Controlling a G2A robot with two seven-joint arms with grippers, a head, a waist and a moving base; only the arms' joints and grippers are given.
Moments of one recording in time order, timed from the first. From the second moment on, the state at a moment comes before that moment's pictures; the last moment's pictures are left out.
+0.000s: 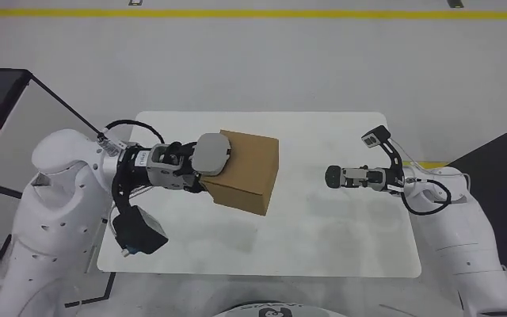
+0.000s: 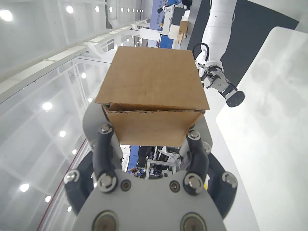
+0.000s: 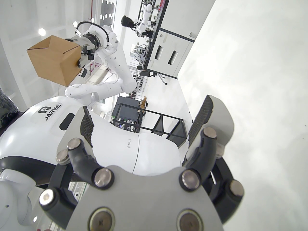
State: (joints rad) left arm 1.18 -0.89 -1.42 -2.07 2.12 -0.56 1.10; right arm -1.30 -0.95 1.40 -1.43 0.63 -0.40 1.42
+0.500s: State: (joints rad) left arm 1.18 -0.89 -1.34 -1.93 1.88 -0.54 1.28; right arm -1.30 -0.95 1.40 -1.43 0.63 -0.40 1.42
